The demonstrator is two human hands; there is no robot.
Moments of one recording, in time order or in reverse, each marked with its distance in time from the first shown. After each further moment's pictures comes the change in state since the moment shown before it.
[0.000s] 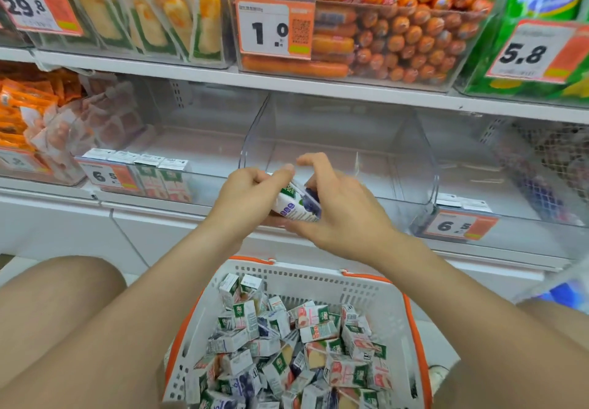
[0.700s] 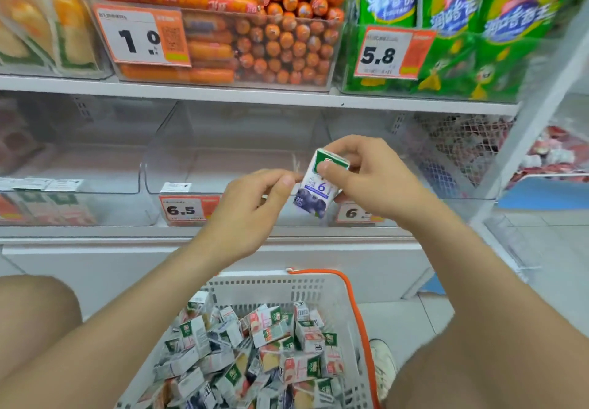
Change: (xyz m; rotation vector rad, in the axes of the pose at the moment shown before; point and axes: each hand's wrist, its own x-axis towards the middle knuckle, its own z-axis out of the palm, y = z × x) left_hand -0.013 0.000 0.112 0.425 -0.304 0.690; right_hand -0.063 0.095 -0.124 0.378 0.133 0.498
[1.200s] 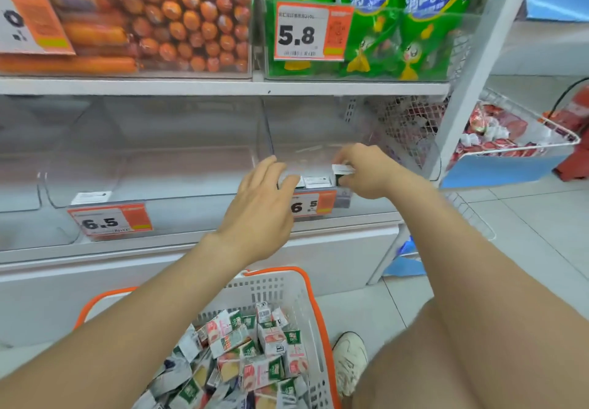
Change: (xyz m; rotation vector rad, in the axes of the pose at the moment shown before) left_hand 0.049 0.001 0.112 0.743 -0.174 0.233; right_hand 0.041 0.124 -0.079 -0.647 -0.123 0.177
